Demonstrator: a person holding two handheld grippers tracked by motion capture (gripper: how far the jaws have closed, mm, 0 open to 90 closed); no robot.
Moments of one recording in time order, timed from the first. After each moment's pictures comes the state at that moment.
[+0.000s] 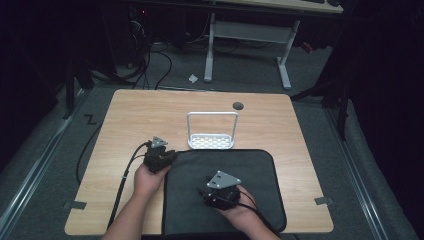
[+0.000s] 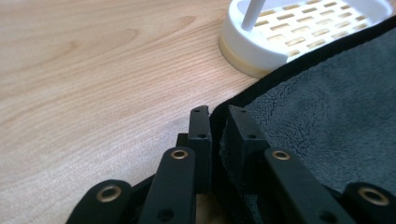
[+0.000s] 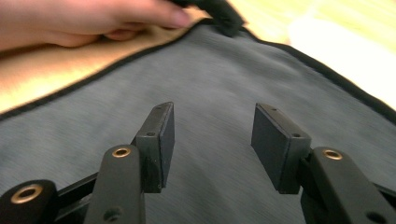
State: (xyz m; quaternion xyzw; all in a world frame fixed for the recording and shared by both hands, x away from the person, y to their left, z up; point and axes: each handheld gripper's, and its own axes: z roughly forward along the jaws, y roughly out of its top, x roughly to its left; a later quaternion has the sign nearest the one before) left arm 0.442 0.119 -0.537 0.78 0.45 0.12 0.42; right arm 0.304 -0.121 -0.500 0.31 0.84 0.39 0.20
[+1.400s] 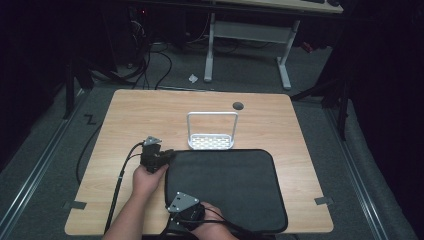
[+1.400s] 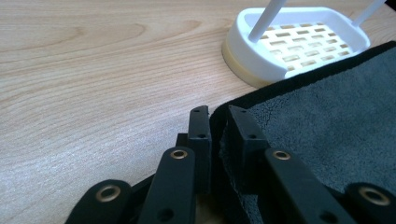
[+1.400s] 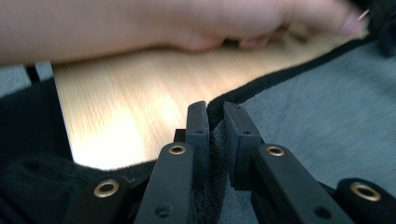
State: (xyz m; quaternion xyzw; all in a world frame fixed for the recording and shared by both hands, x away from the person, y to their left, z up) left arm 0.446 0.130 -0.539 0.75 0.48 0.08 0.45; right arm 0.270 -0.034 -0.522 0.23 0.88 0.39 0.16
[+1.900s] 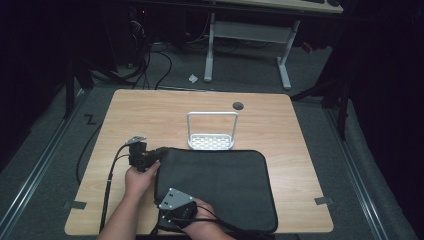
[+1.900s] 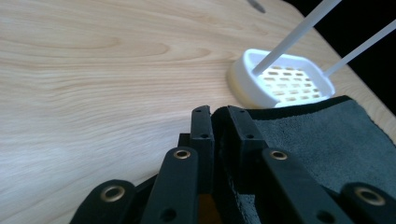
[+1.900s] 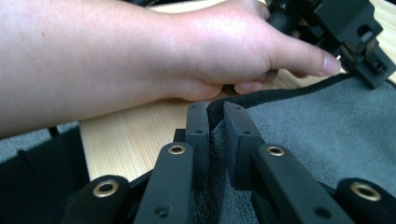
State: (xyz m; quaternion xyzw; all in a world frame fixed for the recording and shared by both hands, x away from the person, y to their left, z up) left arm 0.440 0.172 -0.531 0.69 0.52 0.05 0.50; right arm 0.271 -0.011 -0.497 0.21 0.86 0.44 0.17
